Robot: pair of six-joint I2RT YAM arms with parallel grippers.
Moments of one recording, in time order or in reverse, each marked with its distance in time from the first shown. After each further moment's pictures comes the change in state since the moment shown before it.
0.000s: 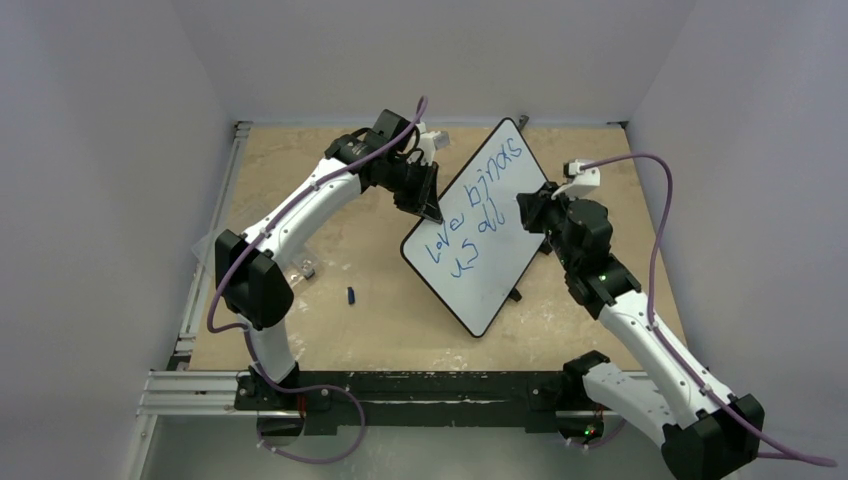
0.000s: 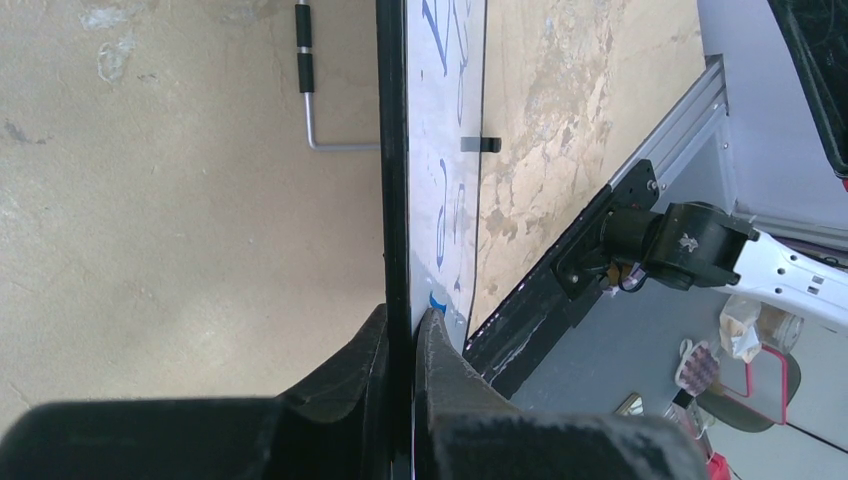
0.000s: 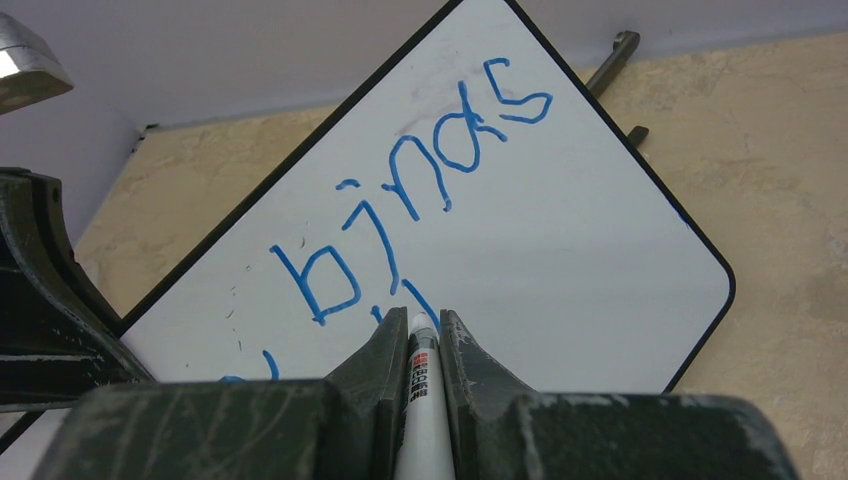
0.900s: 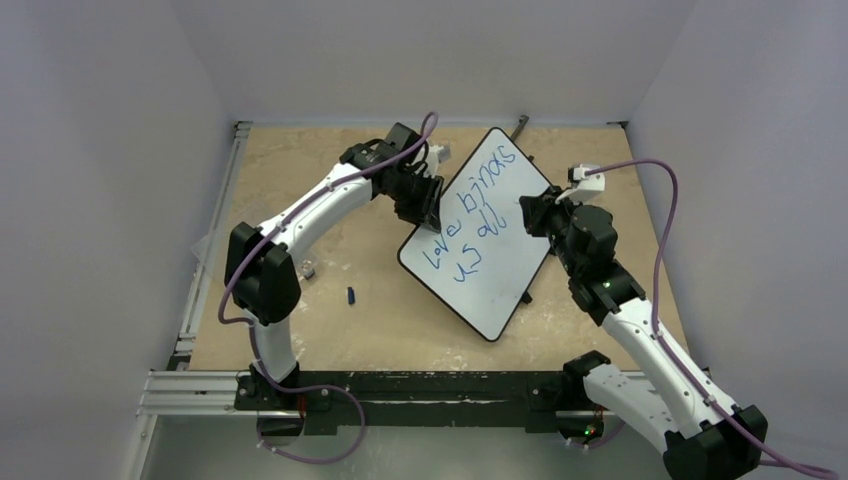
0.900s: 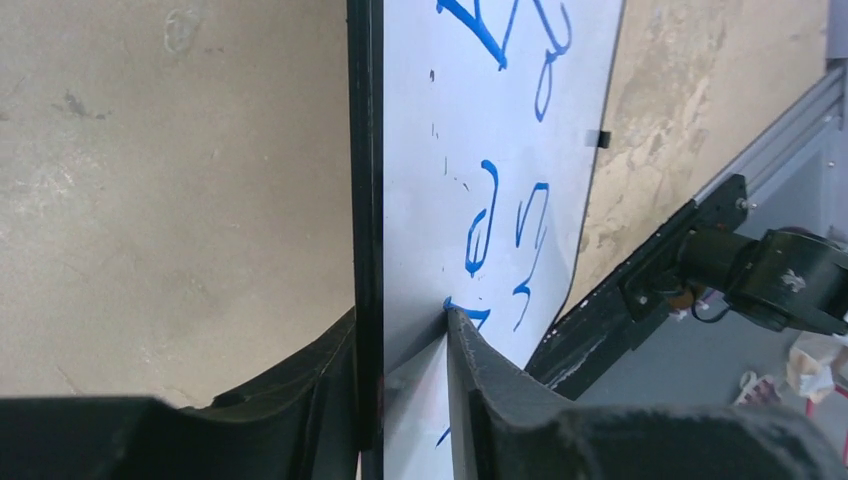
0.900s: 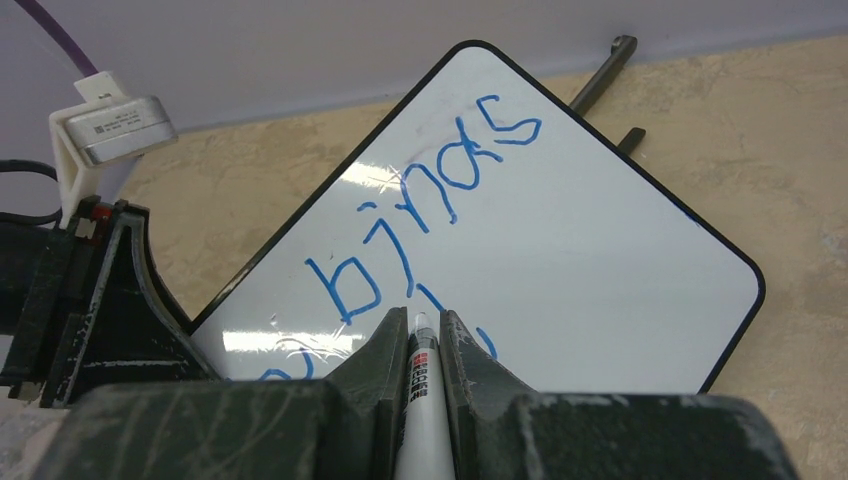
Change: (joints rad) left arm -0.013 0.043 -0.055 0.029 -0.095 0.003; right arm 0.000 -0.050 -0.021 -0.013 0.000 0.003
